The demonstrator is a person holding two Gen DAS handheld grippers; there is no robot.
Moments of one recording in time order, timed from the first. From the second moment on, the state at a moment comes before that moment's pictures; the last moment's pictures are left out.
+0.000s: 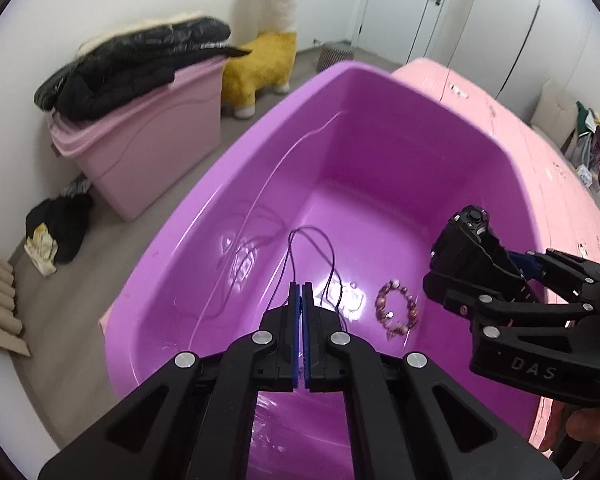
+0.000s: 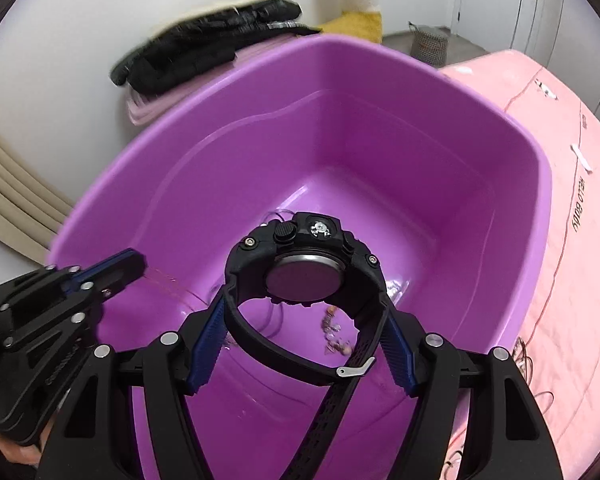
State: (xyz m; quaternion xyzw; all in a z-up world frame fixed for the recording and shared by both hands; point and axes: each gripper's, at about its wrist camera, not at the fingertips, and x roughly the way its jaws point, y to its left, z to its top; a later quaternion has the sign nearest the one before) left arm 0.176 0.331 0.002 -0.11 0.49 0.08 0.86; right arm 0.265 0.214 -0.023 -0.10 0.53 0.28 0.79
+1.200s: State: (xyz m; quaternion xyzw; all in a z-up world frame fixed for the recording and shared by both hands) left arm 0.158 0.321 0.019 -0.07 0.48 0.13 0.86; right arm 0.268 0.188 -0.001 -0.11 0.54 0.22 0.81
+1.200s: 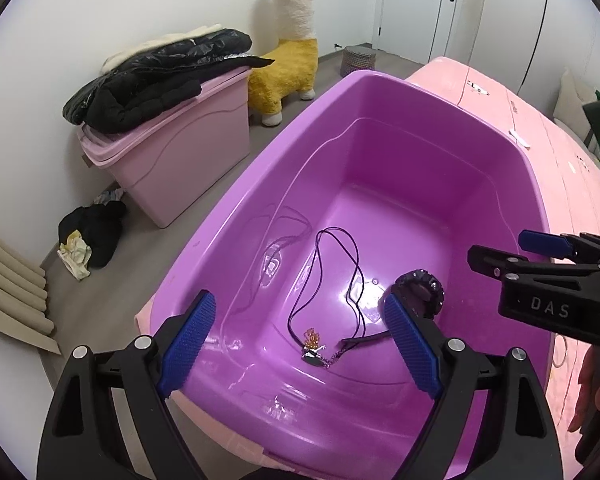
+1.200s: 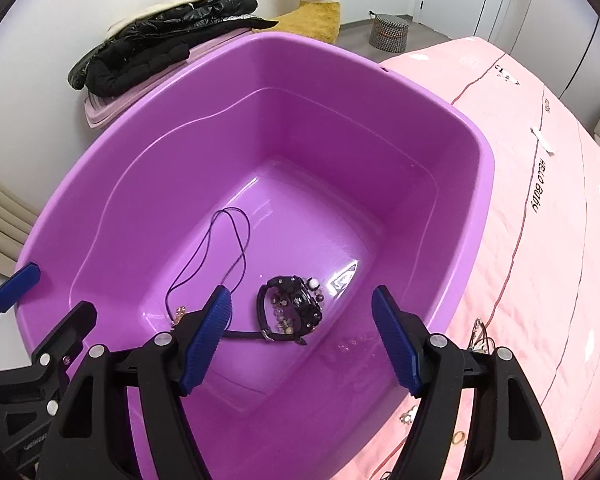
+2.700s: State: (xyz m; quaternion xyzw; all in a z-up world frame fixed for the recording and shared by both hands) left arm 0.045 0.142 0.057 -0.05 0.40 0.00 0.91; right arm 0.046 -0.128 0.022 0.03 0.42 0.07 0.90
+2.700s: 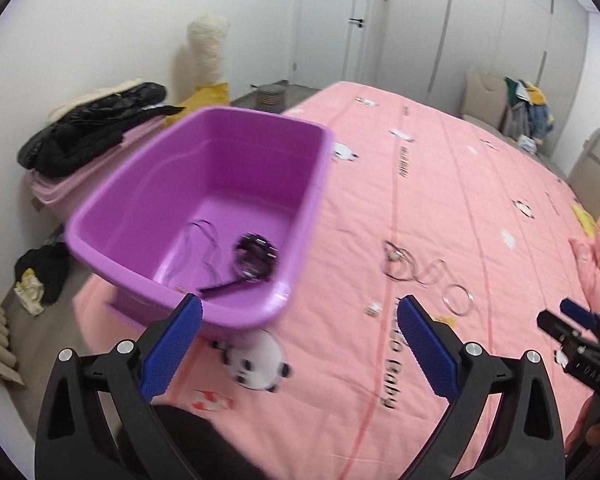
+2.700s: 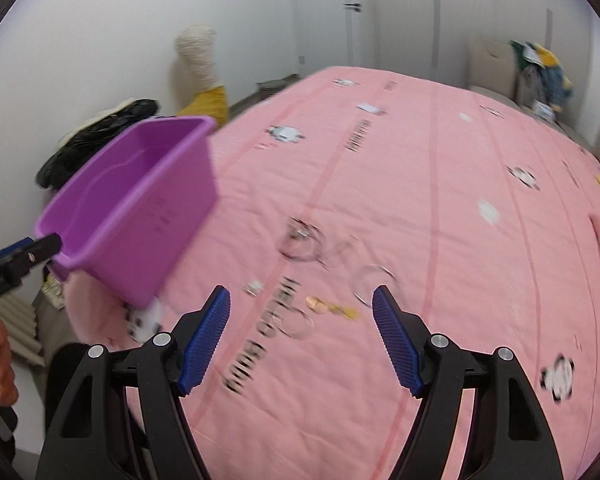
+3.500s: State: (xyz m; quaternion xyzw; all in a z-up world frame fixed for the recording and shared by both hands) left arm 0.086 0.020 -0.100 -0.04 0.49 0.01 0.87; right arm 0.103 -0.214 -0.119 0.08 0.47 0.06 0.87
